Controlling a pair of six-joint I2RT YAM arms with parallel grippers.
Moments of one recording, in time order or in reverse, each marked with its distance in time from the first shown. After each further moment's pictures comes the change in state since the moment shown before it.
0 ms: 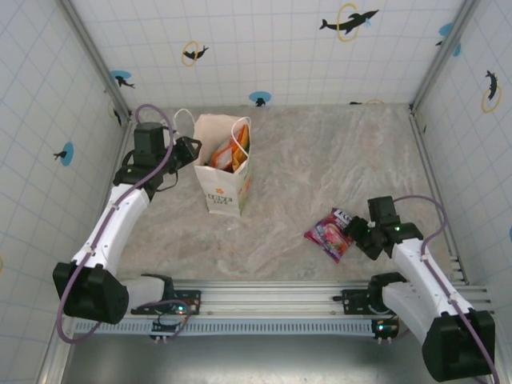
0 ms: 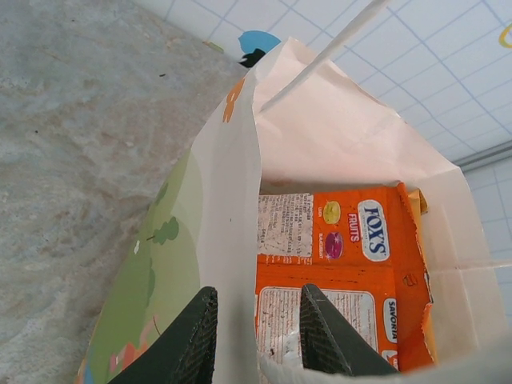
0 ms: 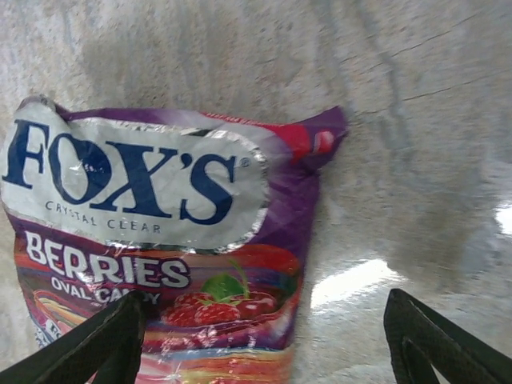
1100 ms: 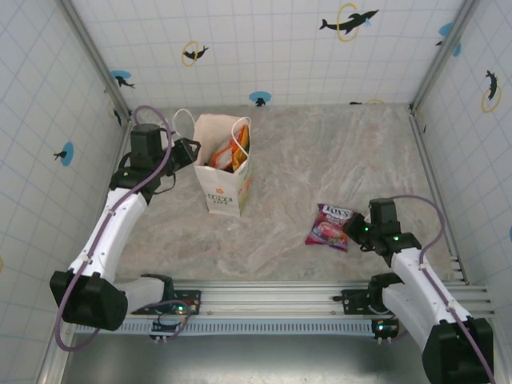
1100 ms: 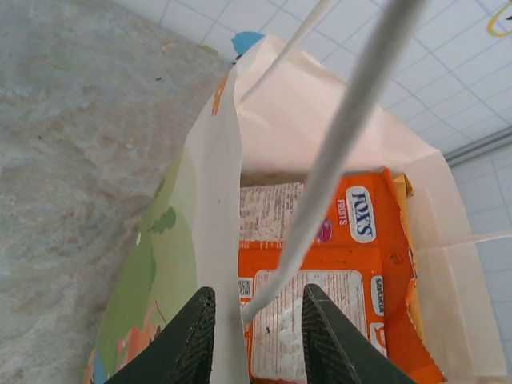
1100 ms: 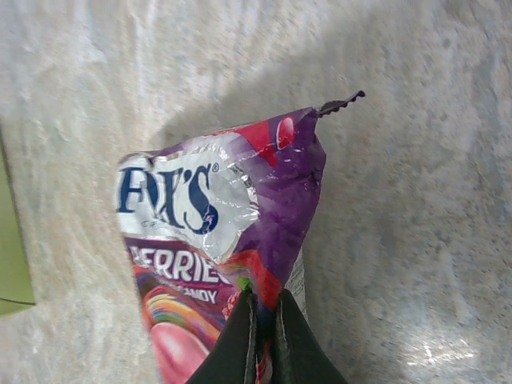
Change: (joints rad) left arm 0.000 -0.040 0.000 -0.045 0.012 0.042; right arm -0.001 -0.079 -0.090 0.282 -0.051 -0.019
